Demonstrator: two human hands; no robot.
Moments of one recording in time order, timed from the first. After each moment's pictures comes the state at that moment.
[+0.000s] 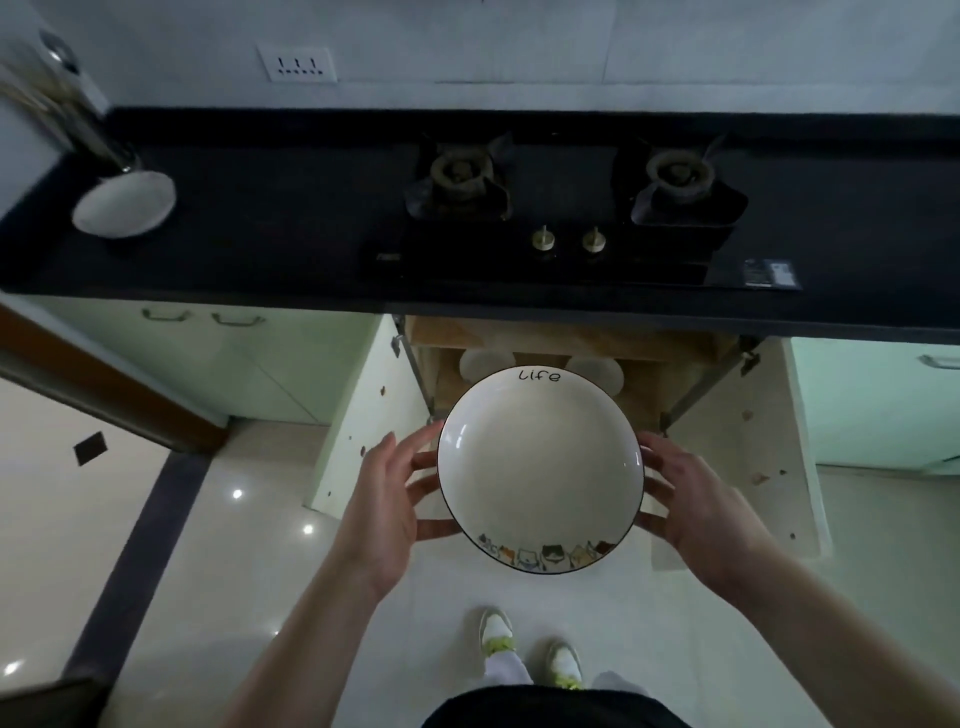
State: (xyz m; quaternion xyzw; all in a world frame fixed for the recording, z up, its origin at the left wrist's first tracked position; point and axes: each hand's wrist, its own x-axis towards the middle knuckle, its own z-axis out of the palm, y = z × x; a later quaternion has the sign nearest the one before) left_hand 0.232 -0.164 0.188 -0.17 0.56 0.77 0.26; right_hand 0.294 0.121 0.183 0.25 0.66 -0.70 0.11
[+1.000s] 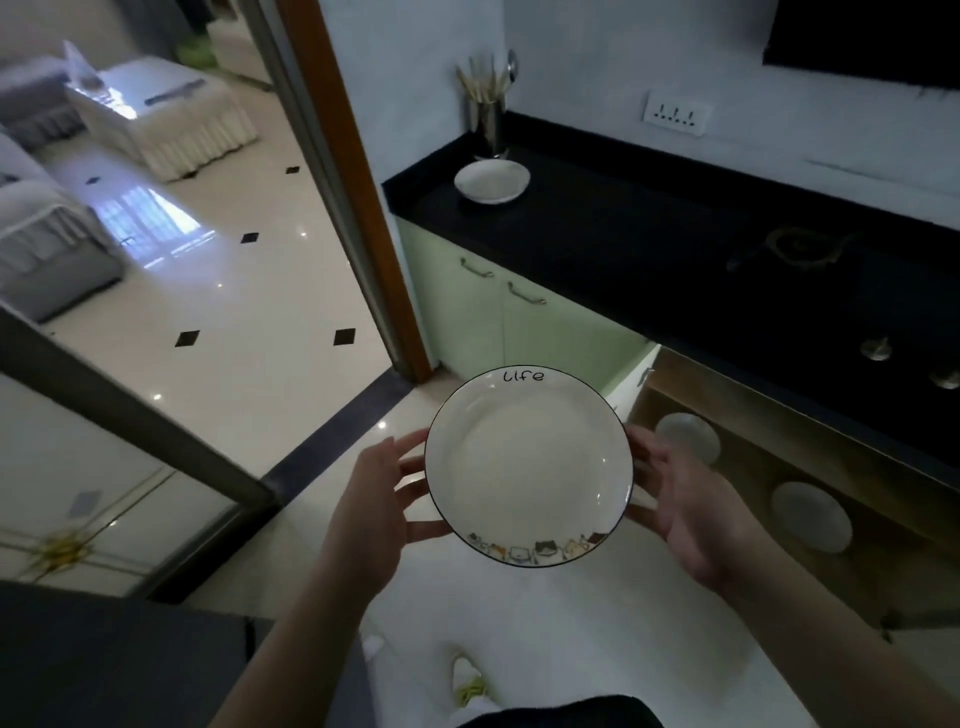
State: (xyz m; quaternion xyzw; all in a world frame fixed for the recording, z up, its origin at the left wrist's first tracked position) left_hand 0.351 -0.386 0.227 -0.34 0.55 0.76 -0.03; right_hand 0.245 -0.133 0.230 0.07 0.62 -0.72 0.29
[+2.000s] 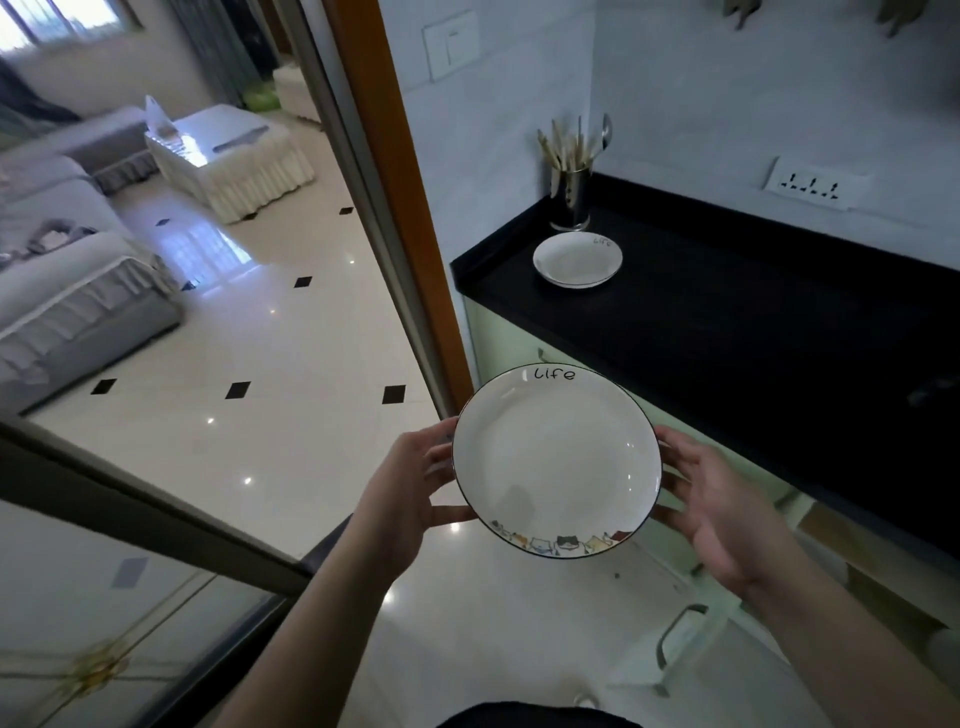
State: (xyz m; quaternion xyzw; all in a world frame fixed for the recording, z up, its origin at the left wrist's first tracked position) left_hand 0.149 -0.592 0.270 -0.34 0.51 0.79 -0.01; right_hand 0.039 -0.345 0.243 0.06 0.61 -0.74 0.29
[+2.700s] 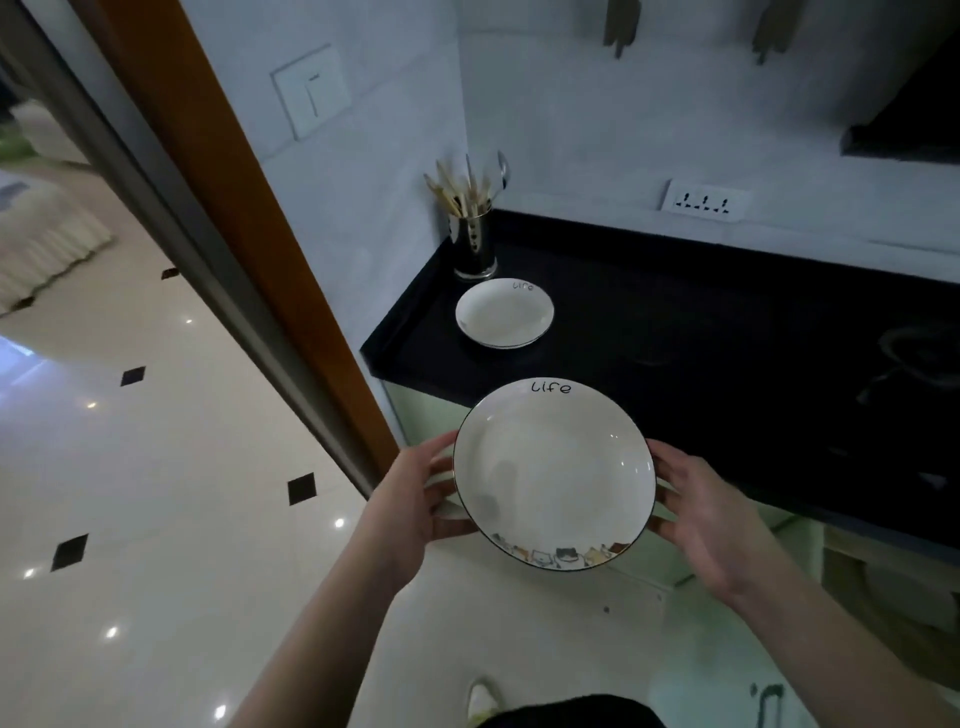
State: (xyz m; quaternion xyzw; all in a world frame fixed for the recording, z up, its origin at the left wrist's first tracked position) left_hand -0.065 -0.730 0.208 -0.27 0.57 0.77 0.11; right_hand -0.068 -0.460 0.230 0.18 0.62 -0.75 0.15
